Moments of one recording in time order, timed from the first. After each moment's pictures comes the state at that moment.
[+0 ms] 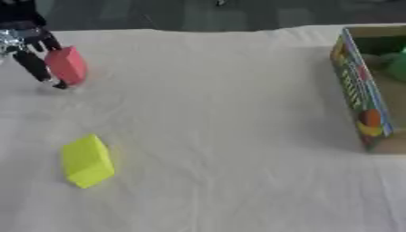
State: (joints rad) left arm -1.12 0.78 0.00 -0.88 -0.92 0.15 -0.63; right arm -0.53 -0.74 -0.02 -1.98 -0.19 0.44 -0.31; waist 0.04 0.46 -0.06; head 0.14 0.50
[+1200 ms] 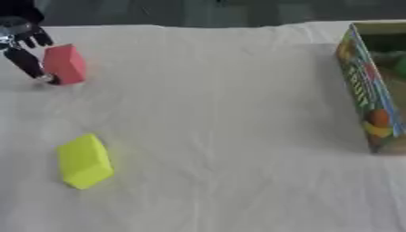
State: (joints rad) left arm -1.13 0.80 0.02 -0.88 -0.90 0.15 -0.60; right arm -0.51 -0.74 -0.02 -1.98 -0.17 0.44 -0.29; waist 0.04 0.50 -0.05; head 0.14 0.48
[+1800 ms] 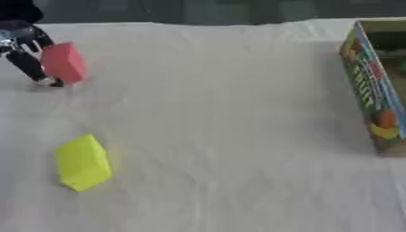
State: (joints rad) left arm -1.14 0.80 0.02 -0.88 -0.88 0.16 -0.61; right arm -0.51 -0.74 -0.02 -1.98 -0.16 0.45 -0.30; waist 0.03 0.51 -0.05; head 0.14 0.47
